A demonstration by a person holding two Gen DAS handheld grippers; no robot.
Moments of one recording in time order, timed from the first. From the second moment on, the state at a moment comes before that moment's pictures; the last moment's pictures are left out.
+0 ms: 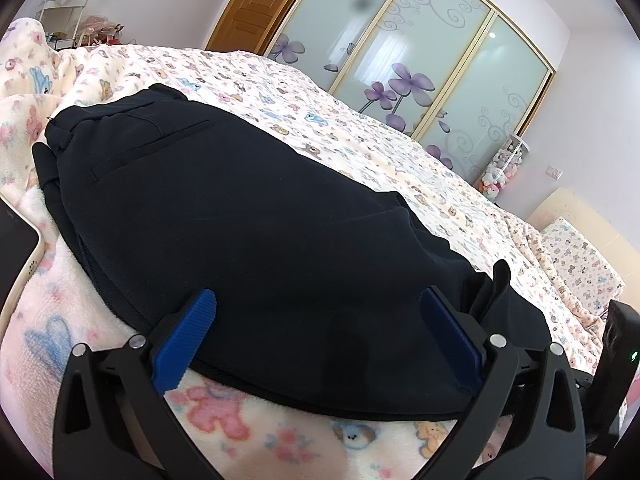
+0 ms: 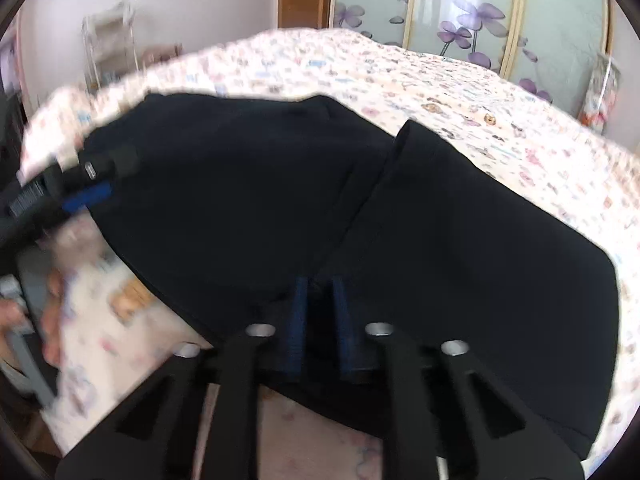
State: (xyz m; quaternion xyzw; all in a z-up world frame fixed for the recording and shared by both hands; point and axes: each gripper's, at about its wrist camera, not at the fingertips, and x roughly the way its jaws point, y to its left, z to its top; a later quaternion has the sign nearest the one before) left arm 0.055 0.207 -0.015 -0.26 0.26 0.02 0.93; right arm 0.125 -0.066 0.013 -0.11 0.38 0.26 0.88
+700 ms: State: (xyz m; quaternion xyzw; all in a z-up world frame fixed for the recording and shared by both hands) left arm 0.056 0.208 -0.016 -0.26 0.25 0.02 0.93; right arm 0.135 -0.082 0.005 -0.01 0.42 0.27 0.87
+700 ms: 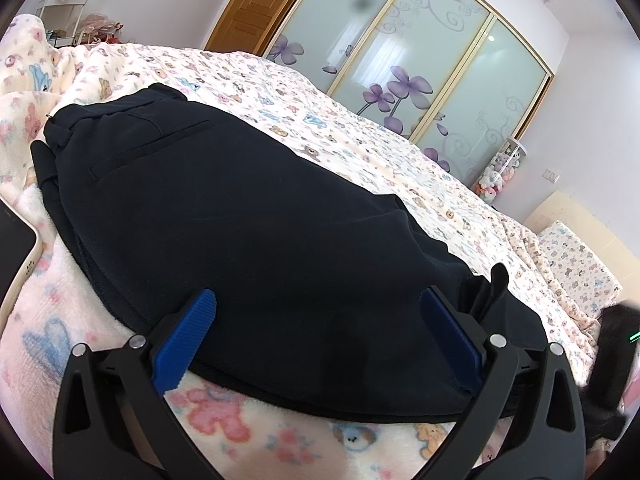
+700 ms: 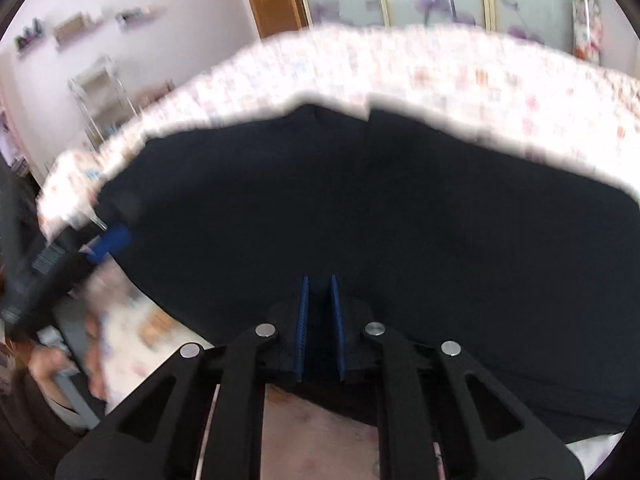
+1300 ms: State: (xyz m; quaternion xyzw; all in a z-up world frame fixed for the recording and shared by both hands) left arm 0.020 0.285 -0.007 -0.46 0.35 -0.04 0.81; right arm 0.066 -0.209 0.026 0.25 0.28 0.37 0.85
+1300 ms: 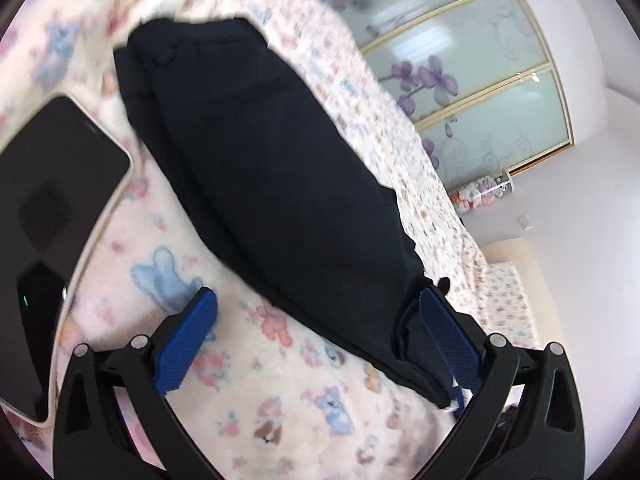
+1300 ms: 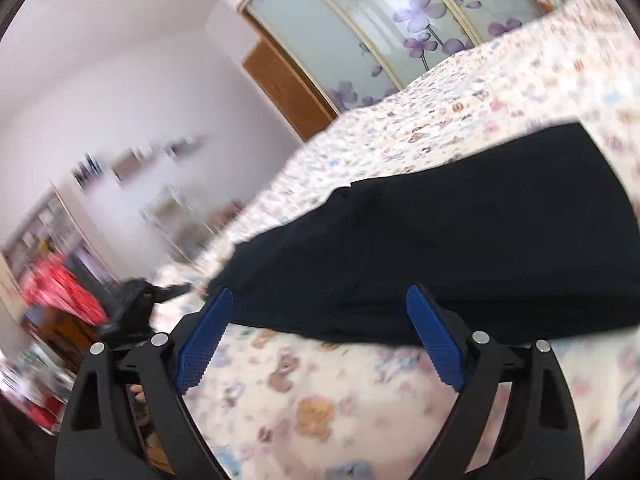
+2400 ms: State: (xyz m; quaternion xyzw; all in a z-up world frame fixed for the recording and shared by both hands) left arm 0.106 0.339 -0.022 -0.54 0.34 0.02 0.77; right arm 0.058 -0.207 0.001 0.27 0.29 0.40 0.82
